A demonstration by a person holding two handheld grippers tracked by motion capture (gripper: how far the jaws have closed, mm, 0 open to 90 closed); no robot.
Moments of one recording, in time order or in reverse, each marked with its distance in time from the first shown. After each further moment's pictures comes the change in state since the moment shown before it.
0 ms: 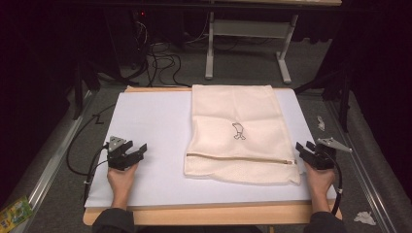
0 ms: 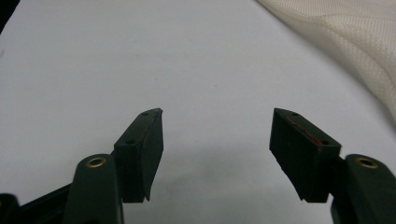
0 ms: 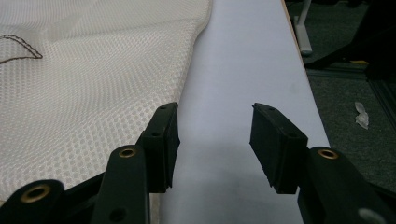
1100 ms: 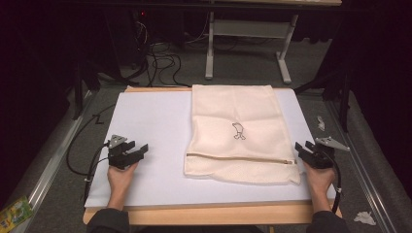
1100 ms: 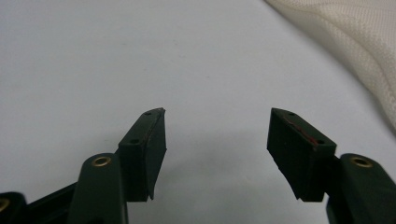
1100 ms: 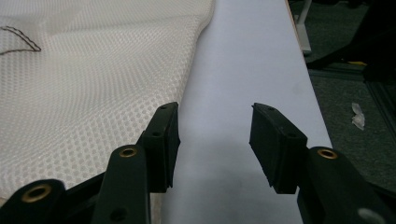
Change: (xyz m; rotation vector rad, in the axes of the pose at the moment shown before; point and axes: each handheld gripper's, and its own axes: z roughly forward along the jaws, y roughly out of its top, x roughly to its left) left arm 0.000 0.004 0.005 0.067 -0.043 0.019; right arm 0.002 0.002 0.001 0.011 -0.002 -0.020
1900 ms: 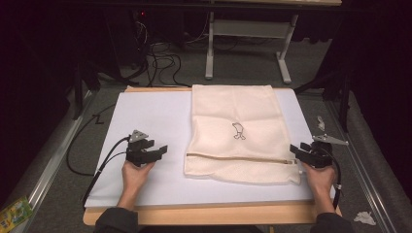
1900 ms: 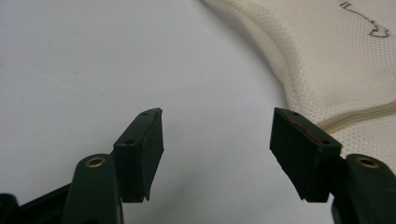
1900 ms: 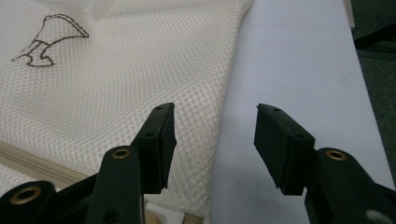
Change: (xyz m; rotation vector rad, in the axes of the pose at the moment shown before) left arm -0.058 0.027 0.012 0.096 -0.149 0.069; right arm 0.011 0.014 -0.007 0.119 0.114 -0.003
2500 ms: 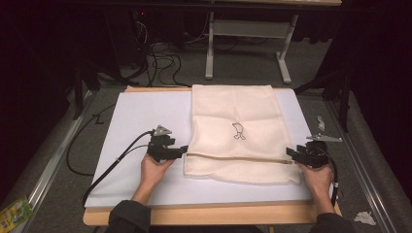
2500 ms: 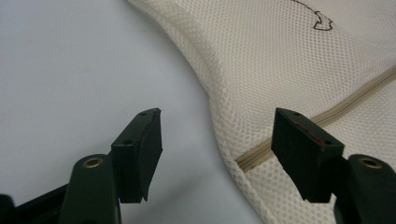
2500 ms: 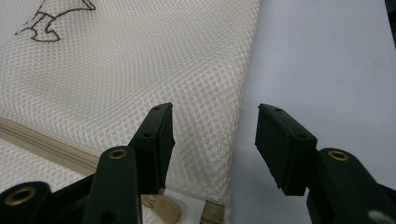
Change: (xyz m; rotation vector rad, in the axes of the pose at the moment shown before) left arm -0.046 0.028 0.034 0.074 -0.102 0.054; right arm 0.009 0.003 0.005 0.097 0.014 -0.020
